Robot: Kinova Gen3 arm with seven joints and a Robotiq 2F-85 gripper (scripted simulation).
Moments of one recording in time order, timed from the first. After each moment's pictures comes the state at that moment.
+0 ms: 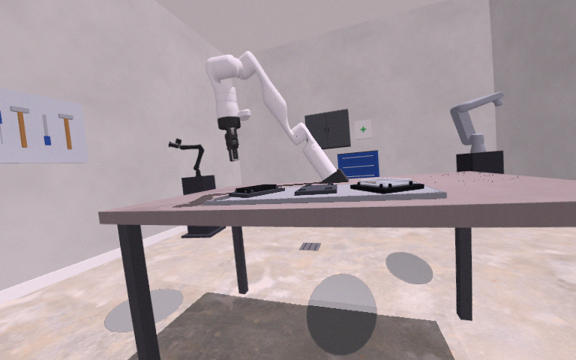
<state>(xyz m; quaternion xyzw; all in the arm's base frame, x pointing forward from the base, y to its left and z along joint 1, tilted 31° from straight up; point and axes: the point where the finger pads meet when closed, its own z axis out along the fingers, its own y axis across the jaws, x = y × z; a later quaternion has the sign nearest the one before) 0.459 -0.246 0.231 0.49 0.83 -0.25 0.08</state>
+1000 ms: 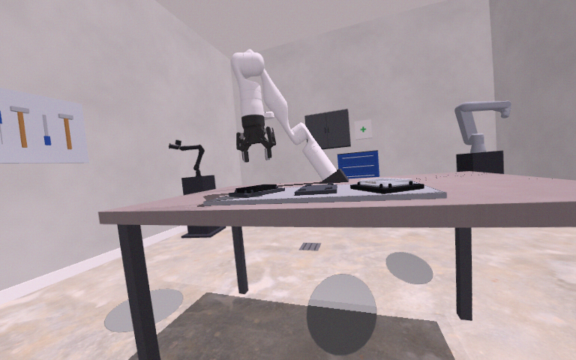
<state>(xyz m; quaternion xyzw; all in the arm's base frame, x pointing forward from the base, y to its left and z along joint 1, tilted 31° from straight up) 0.470 -0.175 0.179 0.16 0.95 -0.27 0.00</state>
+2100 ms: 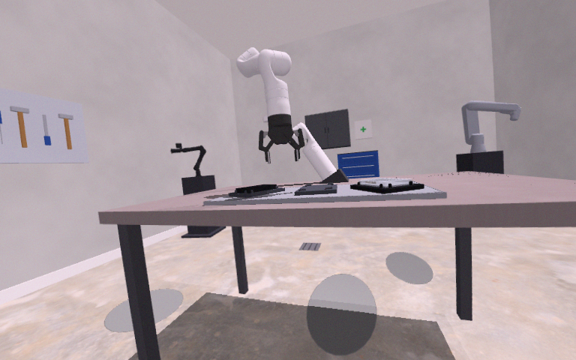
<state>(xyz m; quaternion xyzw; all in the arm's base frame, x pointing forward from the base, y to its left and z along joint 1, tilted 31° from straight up) 0.479 -0.103 0.121 -0.18 0.95 -0.25 -0.09</state>
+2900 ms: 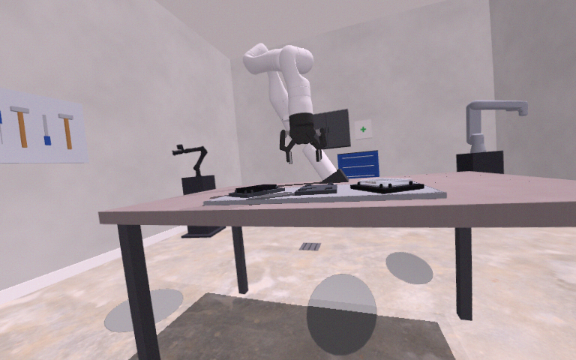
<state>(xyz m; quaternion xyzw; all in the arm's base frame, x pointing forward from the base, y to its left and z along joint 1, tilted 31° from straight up) 0.487 -0.047 0.078 -0.18 0.95 -0.25 -0.09</state>
